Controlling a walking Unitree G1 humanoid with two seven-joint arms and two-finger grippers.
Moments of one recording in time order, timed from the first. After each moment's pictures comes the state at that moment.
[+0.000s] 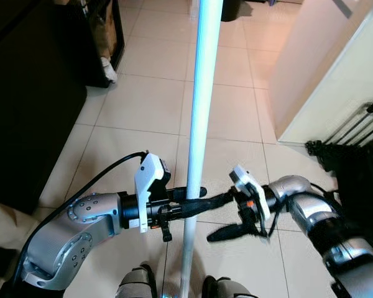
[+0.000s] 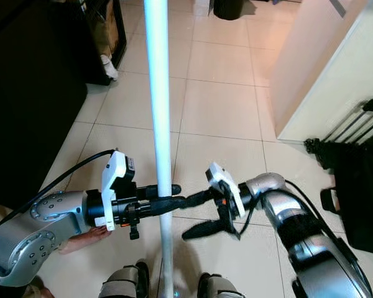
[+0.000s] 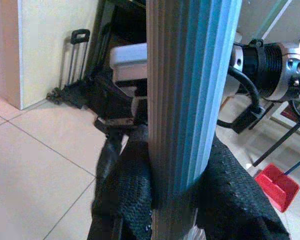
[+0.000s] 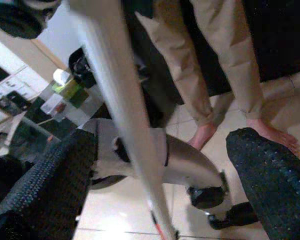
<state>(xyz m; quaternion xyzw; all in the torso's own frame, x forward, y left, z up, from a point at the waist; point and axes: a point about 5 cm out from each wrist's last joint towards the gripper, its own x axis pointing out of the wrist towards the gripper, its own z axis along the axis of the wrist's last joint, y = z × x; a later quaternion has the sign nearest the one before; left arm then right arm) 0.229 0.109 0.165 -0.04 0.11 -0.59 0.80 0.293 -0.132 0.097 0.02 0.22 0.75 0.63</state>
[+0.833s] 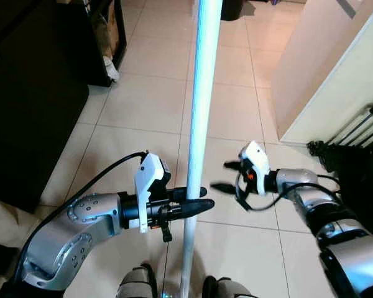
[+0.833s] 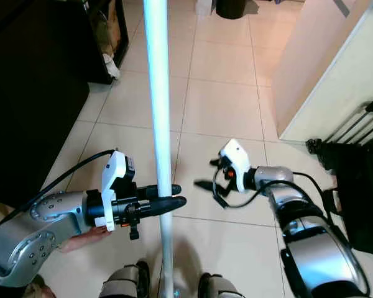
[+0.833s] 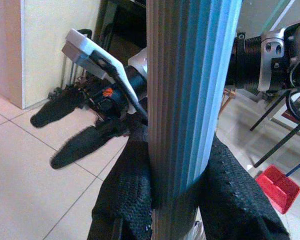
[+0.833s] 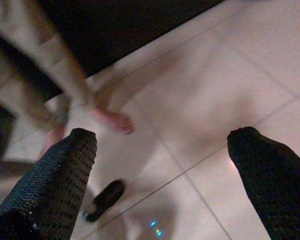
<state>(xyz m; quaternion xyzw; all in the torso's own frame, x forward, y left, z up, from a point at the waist) 0.228 0.109 0.165 -0.04 0.11 -0.59 0.80 0.341 -0.162 0.083 -0.07 0.20 0.45 0.87</state>
